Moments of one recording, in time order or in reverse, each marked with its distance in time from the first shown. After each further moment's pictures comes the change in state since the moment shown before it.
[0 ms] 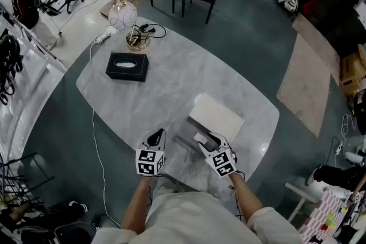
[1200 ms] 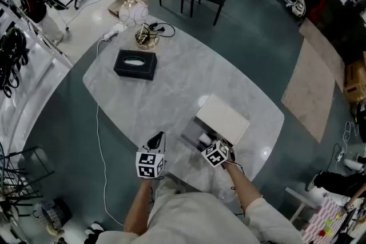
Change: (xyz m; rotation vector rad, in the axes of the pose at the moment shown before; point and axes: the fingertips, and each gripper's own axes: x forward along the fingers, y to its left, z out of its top) left arm -0.024 0.017 -0.014 -0.042 -0.003 0.060; right arm 0.075 0.006 -0.084 -0.099 0.347 0.057
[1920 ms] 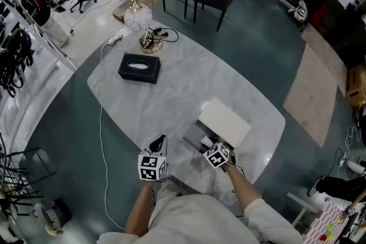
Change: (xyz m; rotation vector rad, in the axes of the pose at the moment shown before) left arm -0.007 -0.001 0.001 -0.001 -0.011 0.016; right arm 0.007 -0.001 -0.005 0.035 0.007 0.004
